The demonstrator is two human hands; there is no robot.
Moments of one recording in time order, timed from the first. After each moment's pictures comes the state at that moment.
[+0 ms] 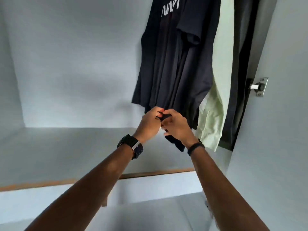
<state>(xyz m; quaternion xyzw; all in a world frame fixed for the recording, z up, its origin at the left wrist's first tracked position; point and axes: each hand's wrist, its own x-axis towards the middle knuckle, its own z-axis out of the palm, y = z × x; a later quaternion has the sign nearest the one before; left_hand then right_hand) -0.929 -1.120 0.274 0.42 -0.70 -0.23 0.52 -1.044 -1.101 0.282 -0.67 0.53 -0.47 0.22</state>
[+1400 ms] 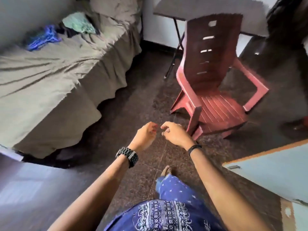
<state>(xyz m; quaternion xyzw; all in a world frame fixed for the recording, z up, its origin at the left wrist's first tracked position) -0.742 0.025 -0.087 0.86 0.25 -0.06 0.45 -0.652 -0.094 -0.082 -0.88 -0.25 0.32 0.25</state>
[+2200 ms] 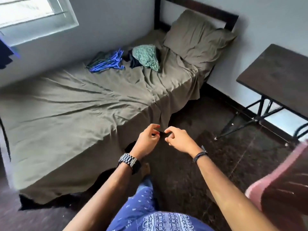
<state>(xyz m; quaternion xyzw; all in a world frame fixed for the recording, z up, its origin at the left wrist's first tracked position) -0.470 0.460 -0.073 0.73 0.44 0.13 0.52 -0.332 0.388 -0.068 -0.78 -0.43 0.38 0.22</state>
